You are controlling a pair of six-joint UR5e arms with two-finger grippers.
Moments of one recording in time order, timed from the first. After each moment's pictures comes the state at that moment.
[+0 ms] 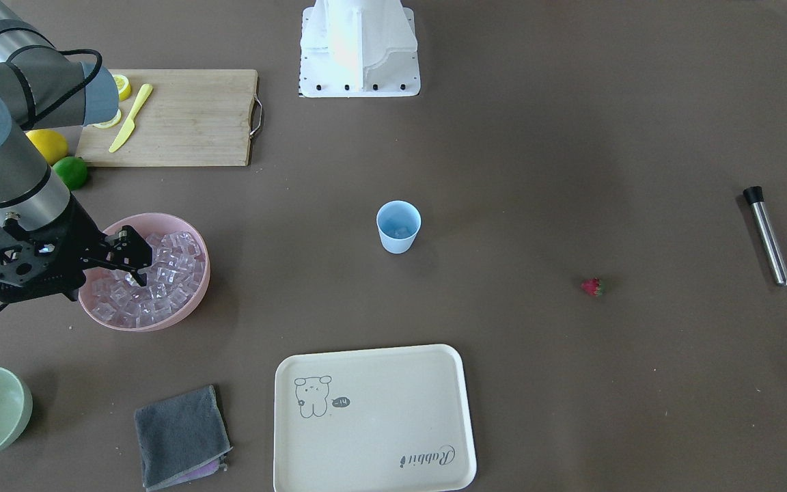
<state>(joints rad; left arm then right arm) -1.47 -1.72 -1.73 -1.73 -2.34 -0.26 0.96 -1.17 1.68 -1.36 2.05 0.68</state>
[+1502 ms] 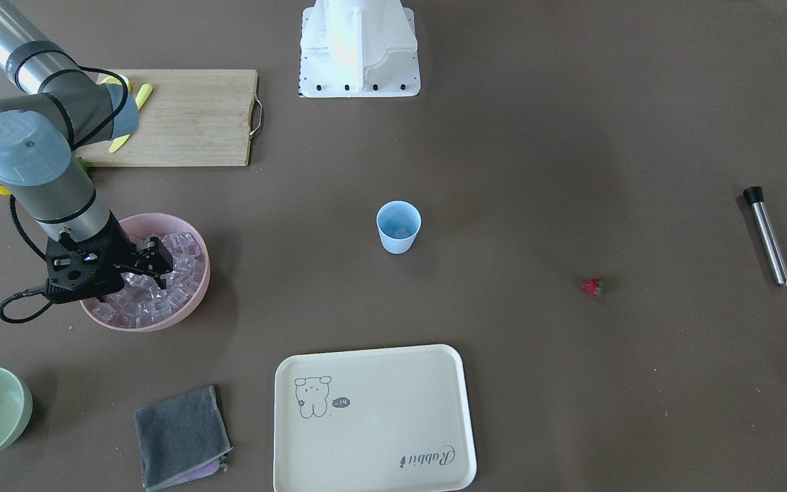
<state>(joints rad) -1.47 -1.75 -1.70 -1.74 -2.34 -0.26 0.86 -1.21 1.61 -1.26 1.96 0.73</state>
